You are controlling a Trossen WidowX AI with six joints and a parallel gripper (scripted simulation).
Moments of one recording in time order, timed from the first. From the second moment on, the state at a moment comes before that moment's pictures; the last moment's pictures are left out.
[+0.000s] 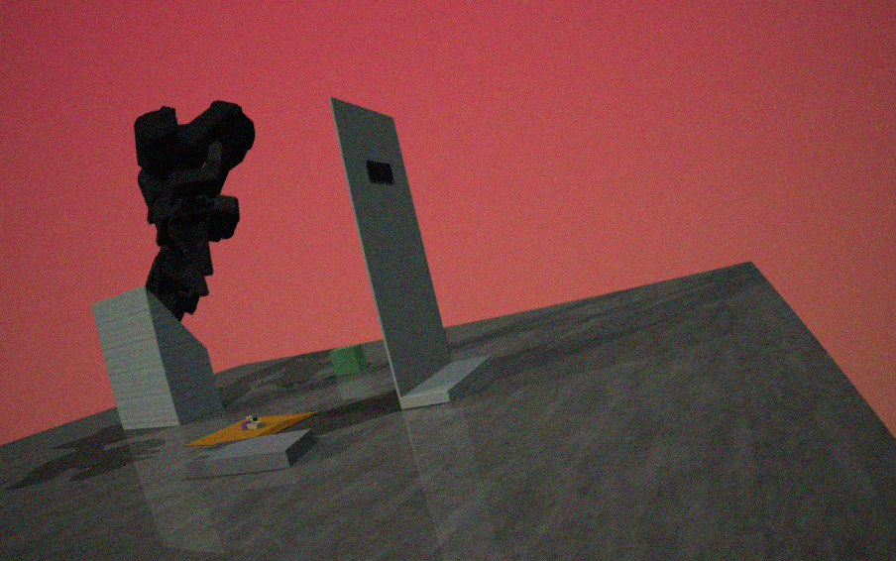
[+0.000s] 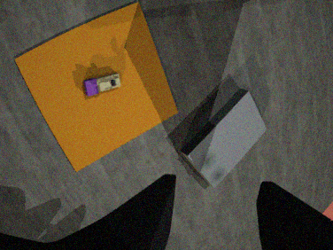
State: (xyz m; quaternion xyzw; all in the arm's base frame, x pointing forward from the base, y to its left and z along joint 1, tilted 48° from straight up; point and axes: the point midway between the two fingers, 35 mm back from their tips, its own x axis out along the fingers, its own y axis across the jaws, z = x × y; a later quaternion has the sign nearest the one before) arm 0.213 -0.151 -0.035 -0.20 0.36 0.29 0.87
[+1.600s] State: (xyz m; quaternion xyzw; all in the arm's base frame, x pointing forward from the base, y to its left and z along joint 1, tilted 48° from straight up) arm 0.204 -0.187 0.007 -0.21 0.35 0.29 0.87
